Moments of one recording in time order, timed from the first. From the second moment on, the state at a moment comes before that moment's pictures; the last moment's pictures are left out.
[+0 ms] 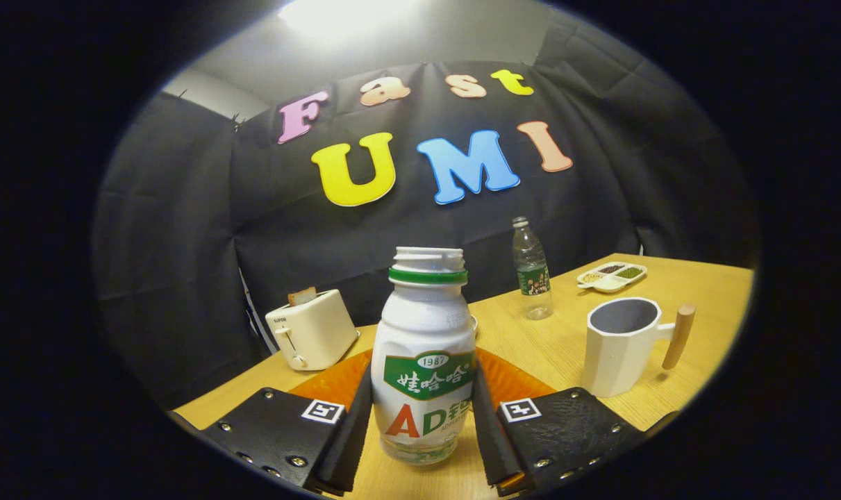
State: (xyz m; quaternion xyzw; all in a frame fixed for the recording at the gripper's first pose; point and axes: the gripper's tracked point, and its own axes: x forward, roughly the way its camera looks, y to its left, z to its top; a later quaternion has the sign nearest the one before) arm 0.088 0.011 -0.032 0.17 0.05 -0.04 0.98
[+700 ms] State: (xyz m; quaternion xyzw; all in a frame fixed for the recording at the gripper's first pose) arm 0.100 -0.012 -0.046 0.36 0.06 -0.01 0.93
